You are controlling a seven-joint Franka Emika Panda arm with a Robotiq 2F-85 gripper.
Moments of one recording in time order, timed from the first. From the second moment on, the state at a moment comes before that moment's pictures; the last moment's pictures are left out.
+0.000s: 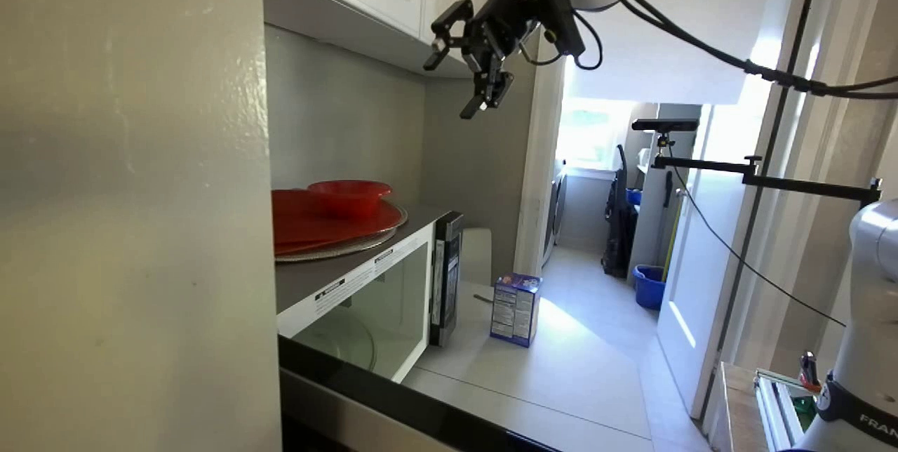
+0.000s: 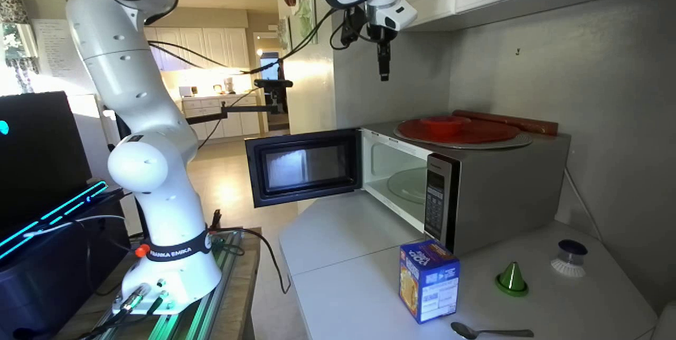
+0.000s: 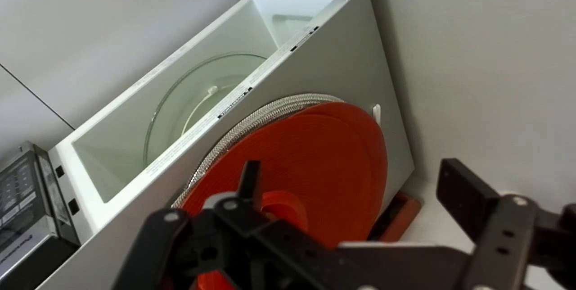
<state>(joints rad) 0.06 -0.18 0.09 -1.93 0.67 2.05 0.25</state>
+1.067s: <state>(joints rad) 0.04 0.19 0.04 -1.66 0.66 2.07 0.29</state>
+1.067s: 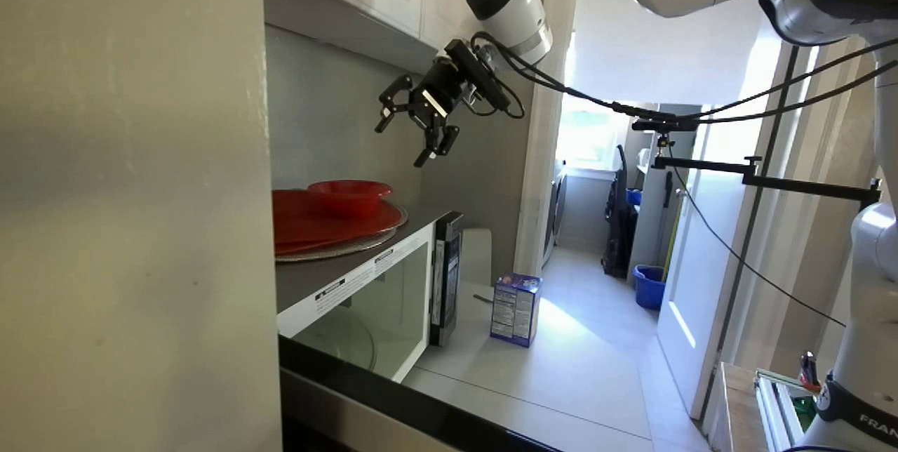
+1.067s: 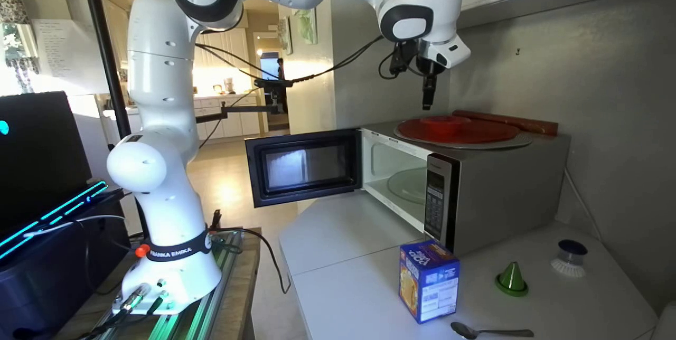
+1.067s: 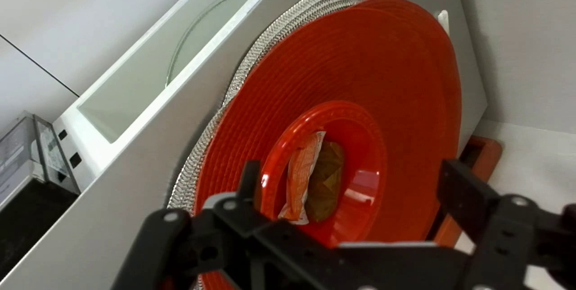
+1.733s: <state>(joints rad) 0.03 0.26 0.04 -1.63 0.69 2.17 0.29</state>
